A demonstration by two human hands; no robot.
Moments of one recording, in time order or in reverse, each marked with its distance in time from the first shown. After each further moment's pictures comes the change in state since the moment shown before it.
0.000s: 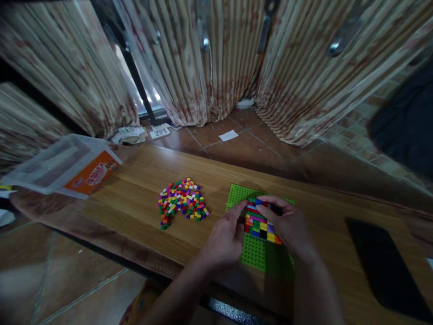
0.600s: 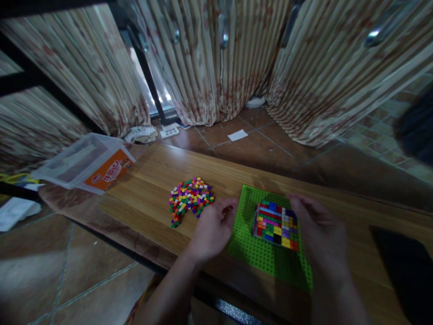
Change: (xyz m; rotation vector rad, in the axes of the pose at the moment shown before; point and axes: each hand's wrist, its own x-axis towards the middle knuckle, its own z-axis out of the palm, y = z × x) left_hand 0.001 -0.004 -0.042 0.001 0.160 -0.117; right_hand -0.010 -0.015 -0.001 -0.022 0.346 -0.033
